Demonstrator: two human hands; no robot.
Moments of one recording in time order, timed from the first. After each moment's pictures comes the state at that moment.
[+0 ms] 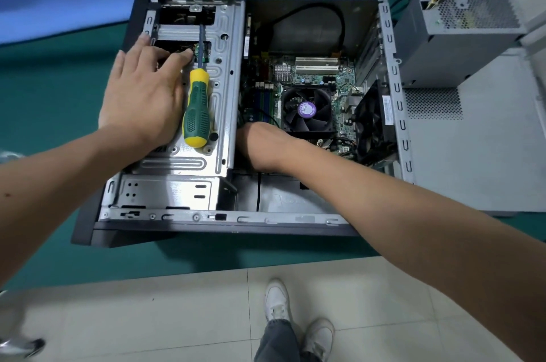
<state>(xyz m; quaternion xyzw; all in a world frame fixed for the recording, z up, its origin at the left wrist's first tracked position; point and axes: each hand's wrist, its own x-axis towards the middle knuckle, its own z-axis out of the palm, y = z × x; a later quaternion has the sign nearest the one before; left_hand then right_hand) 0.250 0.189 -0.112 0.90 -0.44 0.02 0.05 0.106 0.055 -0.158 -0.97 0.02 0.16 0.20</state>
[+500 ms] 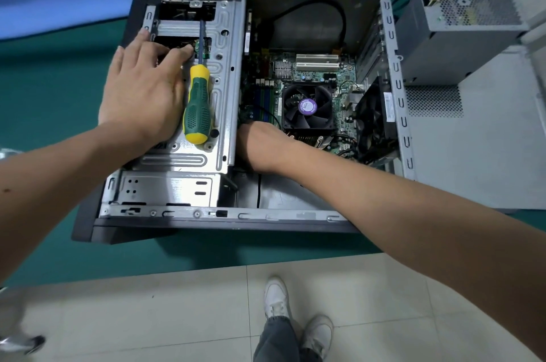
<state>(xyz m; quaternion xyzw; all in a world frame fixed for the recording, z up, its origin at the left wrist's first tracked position) 0.250 0.189 -0.111 0.90 -0.43 0.02 0.05 0.106 0.059 -0.163 -0.97 -0.01 0.13 0.18</state>
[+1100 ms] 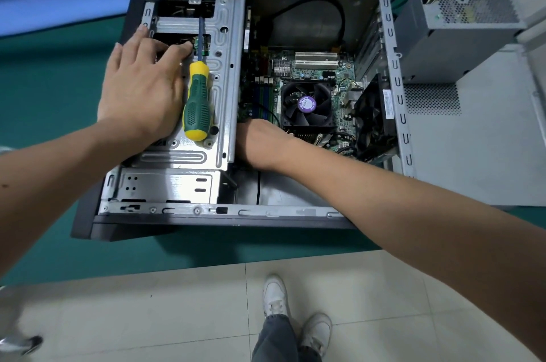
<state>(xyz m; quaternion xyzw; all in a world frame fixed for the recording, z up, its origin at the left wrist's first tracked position) 0.252 0.190 -0.110 0.90 -0.43 0.02 0.05 0.109 0.063 -0.164 -0.98 -0.01 0.14 0.14</state>
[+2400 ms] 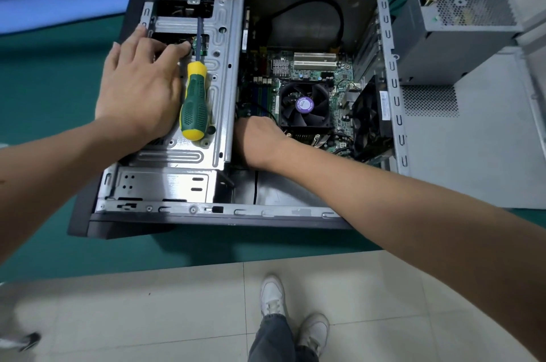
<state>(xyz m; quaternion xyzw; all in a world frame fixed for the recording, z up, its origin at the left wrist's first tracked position) 0.252 0.188 -0.111 0.90 -0.43 0.02 0.05 0.108 0.065 -0.155 -0.98 0.06 0.15 0.13</state>
